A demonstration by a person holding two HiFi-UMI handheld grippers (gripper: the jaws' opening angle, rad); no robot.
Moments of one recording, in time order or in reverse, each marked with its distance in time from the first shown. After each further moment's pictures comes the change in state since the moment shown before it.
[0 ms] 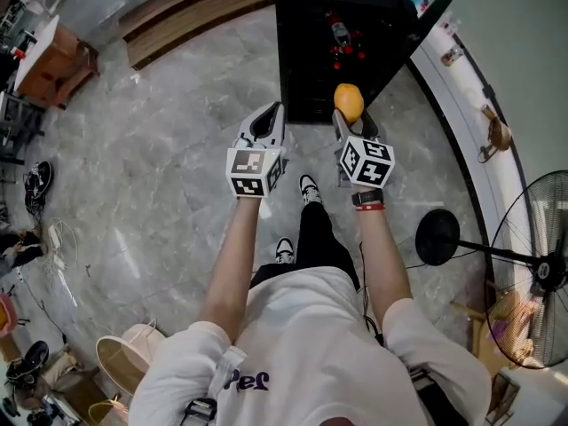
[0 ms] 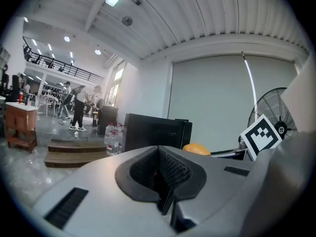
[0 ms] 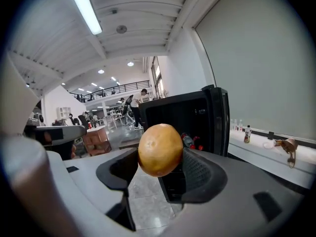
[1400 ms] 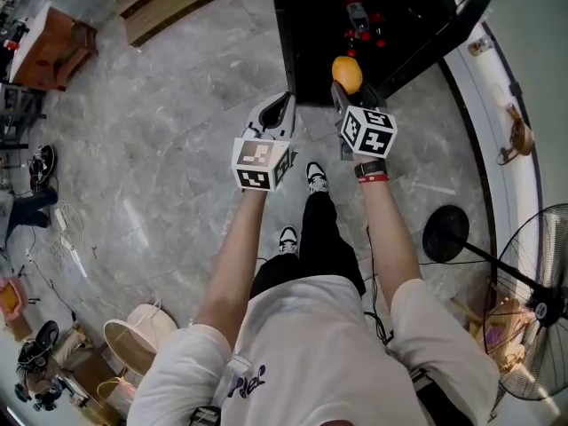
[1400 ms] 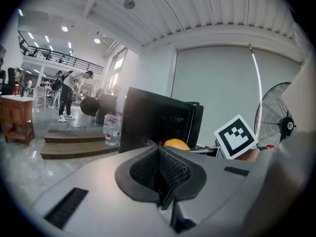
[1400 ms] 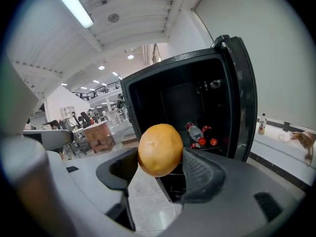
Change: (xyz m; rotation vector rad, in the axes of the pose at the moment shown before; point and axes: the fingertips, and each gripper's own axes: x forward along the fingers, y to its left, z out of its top) left arm 0.117 0.032 -0.064 -0.025 0.111 -0.010; right arm 0.169 -0.042 -0.033 0.023 0.097 0.077
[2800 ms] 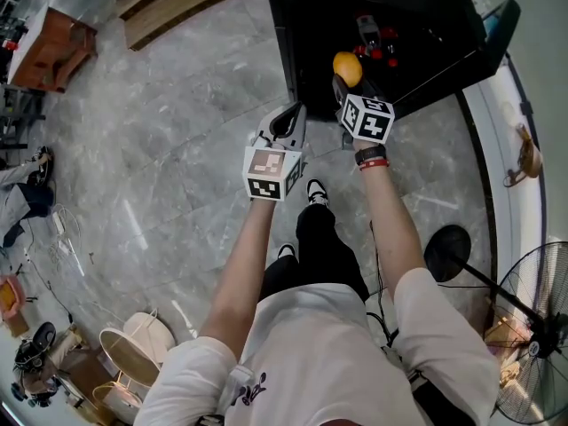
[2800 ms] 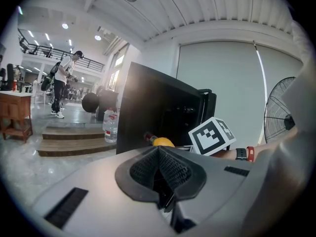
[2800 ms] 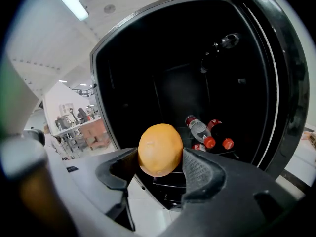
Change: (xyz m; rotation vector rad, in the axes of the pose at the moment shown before) left arm 0.095 0.033 -0.039 -0.010 0.024 0.006; right arm 0.147 -0.052 -0.013 -0.013 0.038 0.006
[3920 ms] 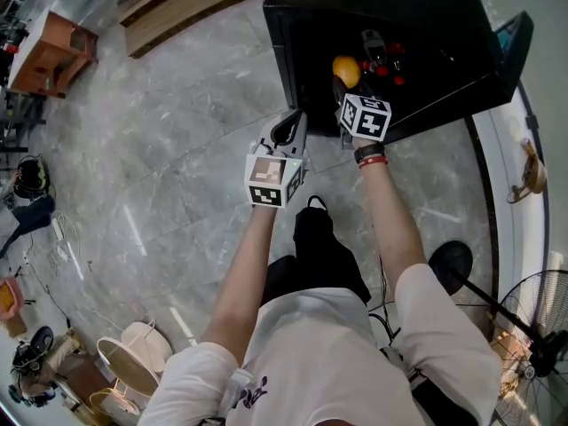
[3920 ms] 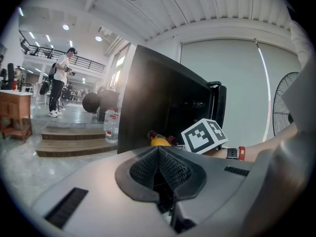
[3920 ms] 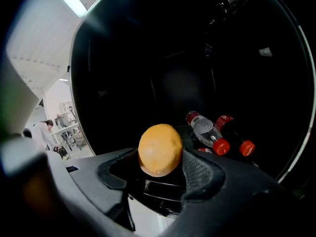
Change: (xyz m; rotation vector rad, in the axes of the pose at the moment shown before) left arm 0.052 0.031 -0.015 -0.006 -0.016 0.023; right arm 0.082 -0.024 -0.002 -0.019 0.003 0.009
